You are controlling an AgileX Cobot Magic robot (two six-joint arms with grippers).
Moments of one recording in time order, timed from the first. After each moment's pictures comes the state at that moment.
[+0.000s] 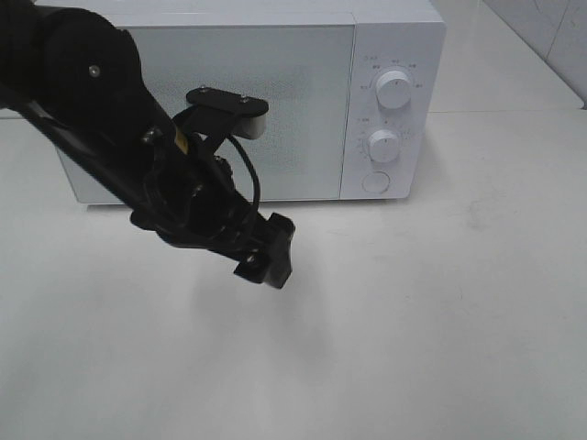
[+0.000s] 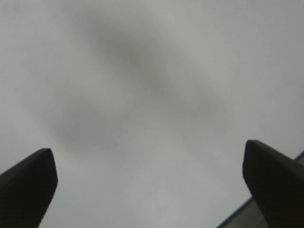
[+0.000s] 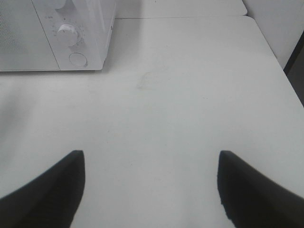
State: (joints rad) left arm -0.75 1.75 -1.11 -0.19 0.62 0.04; right arm -0.01 0.00 -0.50 0.01 1.00 0.08
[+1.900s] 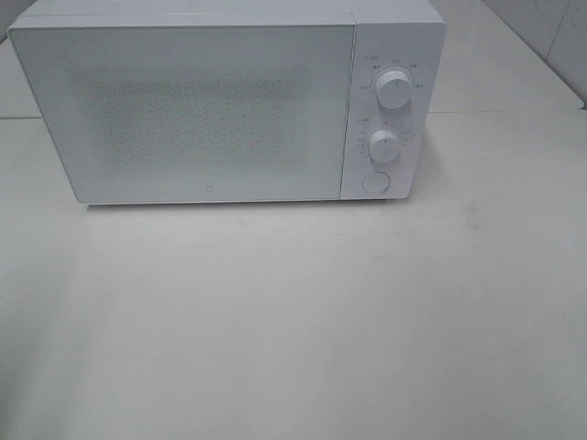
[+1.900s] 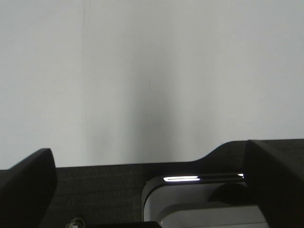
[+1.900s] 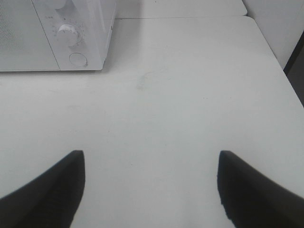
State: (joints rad) left arm -0.01 0.67 -0.56 -0.12 1.09 0.02; right arm -0.01 0.00 -0.50 0.01 1.00 0.08
